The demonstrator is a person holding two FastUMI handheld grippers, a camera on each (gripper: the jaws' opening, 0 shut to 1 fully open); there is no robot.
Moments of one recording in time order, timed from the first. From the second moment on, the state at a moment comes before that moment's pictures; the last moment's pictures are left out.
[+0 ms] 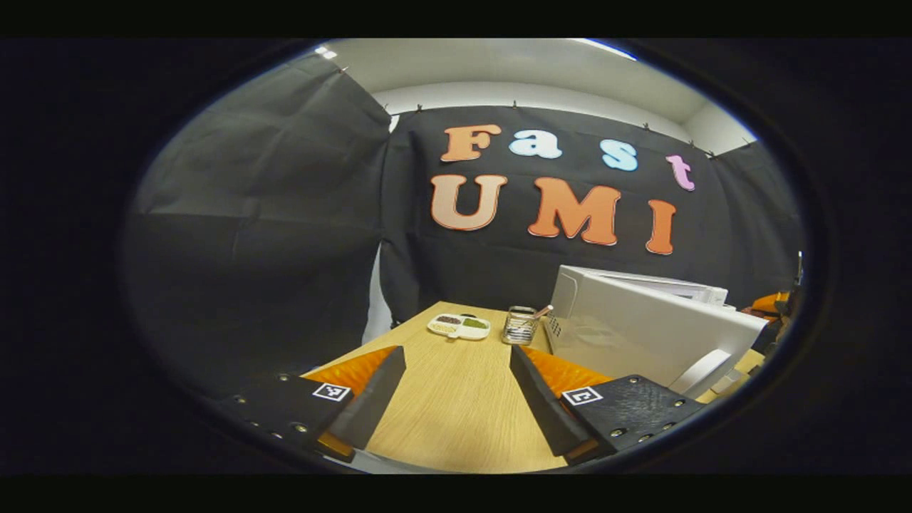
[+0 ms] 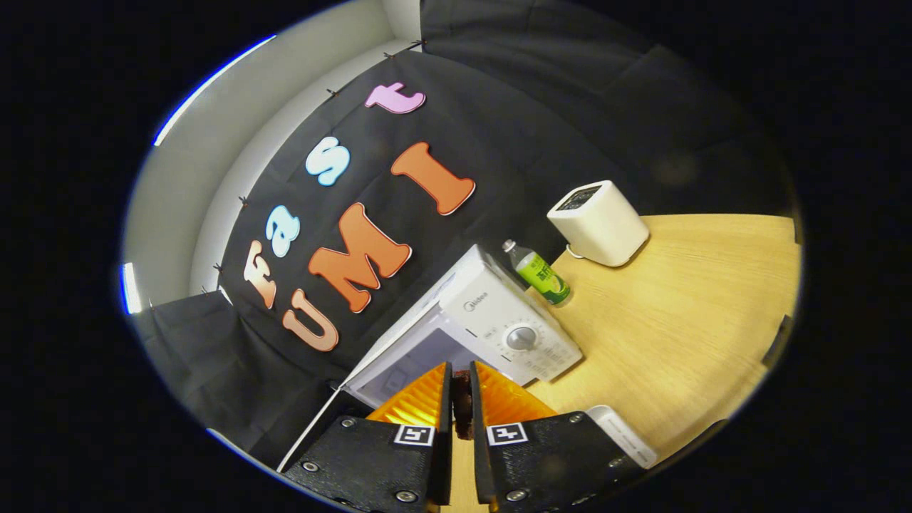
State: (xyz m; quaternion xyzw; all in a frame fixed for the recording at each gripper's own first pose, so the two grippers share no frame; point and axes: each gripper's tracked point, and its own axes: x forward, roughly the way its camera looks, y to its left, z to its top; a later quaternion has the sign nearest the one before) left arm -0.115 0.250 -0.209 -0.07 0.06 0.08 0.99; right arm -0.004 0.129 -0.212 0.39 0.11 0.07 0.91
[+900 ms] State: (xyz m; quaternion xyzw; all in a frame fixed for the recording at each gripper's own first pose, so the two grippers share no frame) left arm -0.110 0.271 -0.205 -0.09 0.05 0.07 0.99; right arm 0.127 0.303 -0.230 0.39 0.08 0.08 0.91
